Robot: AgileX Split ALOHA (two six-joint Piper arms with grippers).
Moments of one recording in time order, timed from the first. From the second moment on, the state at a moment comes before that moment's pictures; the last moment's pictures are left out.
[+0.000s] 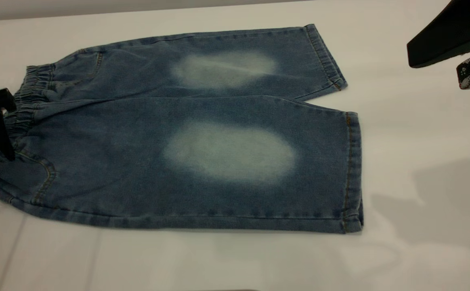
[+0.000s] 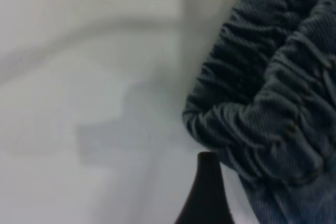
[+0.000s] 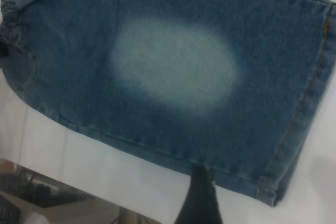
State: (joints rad) left arm 0.10 1.94 -0.82 0.01 0.29 -0.39; right arm 0.09 1.30 -0.51 1.17 0.55 -0.82
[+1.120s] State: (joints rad) left arm 0.07 2.02 -0.87 0.05 0.25 -0.37; right arm 0.09 1.41 -0.42 1.21 0.57 -0.77
